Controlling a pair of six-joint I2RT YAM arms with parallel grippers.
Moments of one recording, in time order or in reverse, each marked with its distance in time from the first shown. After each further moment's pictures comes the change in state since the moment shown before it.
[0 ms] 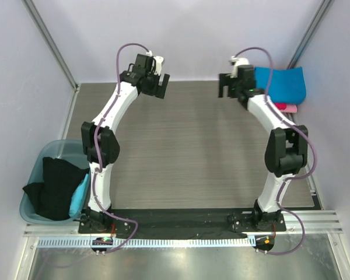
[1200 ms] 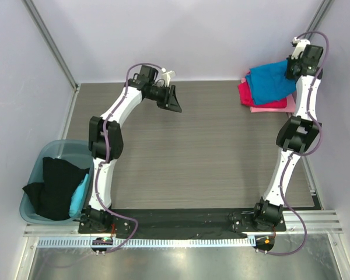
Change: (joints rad) left arm 0.020 0.110 -0.076 0.066 0.823 -0.140; right arm -0.449 0.574 1.032 -0.482 -0.229 -0.275
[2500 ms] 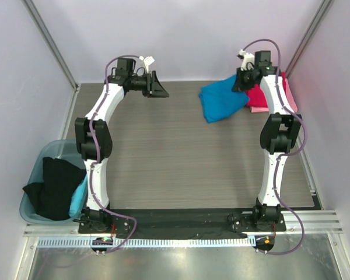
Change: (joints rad) left arm 0.148 -0.074 -0.046 0.187 0.157 -0.191; right arm 0.327 -0.138 -0.328 -0.075 -0.256 0.115
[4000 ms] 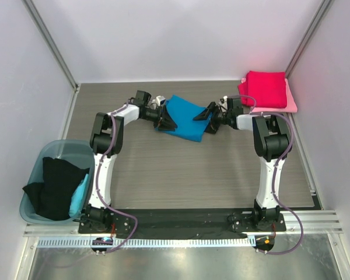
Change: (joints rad) left arm -0.066 0.203 -0.301 0.159 0.101 -0.300; right arm 0.154 -0.148 -0.997 0.908 -0.336 1.073
